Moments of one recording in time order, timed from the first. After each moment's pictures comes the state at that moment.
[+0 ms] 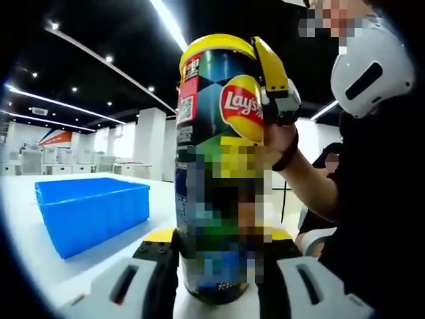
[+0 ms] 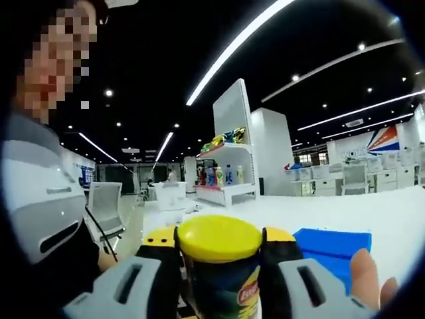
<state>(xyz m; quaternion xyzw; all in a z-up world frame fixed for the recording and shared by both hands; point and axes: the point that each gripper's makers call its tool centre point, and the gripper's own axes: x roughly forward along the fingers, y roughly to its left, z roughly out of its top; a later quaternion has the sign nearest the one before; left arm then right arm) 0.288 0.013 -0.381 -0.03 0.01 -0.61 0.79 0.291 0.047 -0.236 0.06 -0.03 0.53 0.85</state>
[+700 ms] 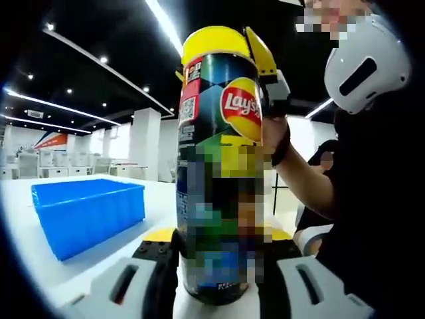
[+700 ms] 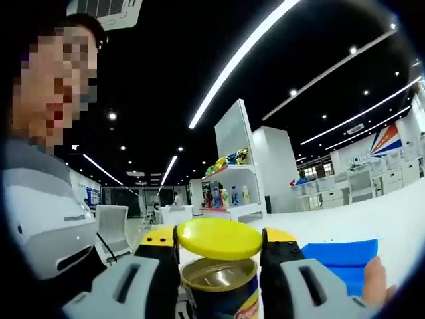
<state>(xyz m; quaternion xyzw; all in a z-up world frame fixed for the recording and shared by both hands) 0.284 0.011 -0.383 -0.02 0.00 -0.62 0.78 0.286 0.032 -0.206 0.12 -0.07 0.54 0.83</state>
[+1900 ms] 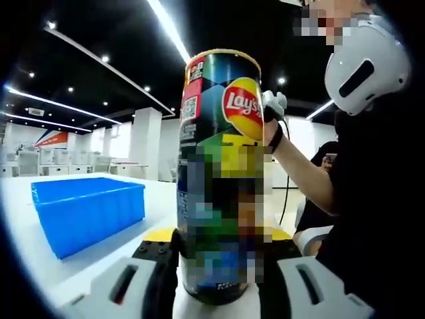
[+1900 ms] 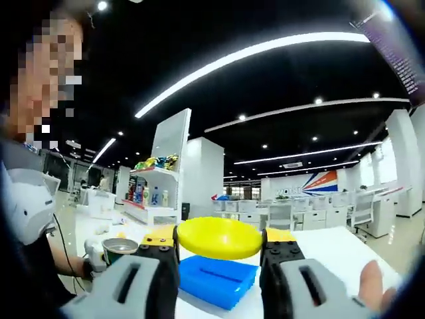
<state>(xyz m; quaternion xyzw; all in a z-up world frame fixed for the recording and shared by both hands) 0.282 0.012 -0.383 -0.03 0.01 -0.62 0.78 0.328 -0.147 -0.183 0.03 -0.13 0.29 0.95</state>
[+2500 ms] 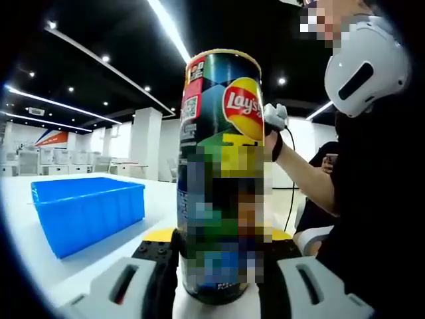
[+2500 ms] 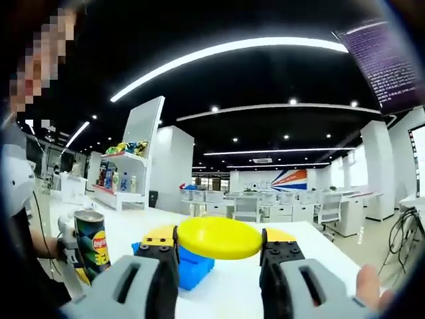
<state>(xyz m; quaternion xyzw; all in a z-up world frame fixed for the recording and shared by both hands) 0.281 0.011 -0.383 -0.03 0.01 -0.62 0.78 0.336 -0.206 -0.212 0.00 -0.11 0.20 0.97</state>
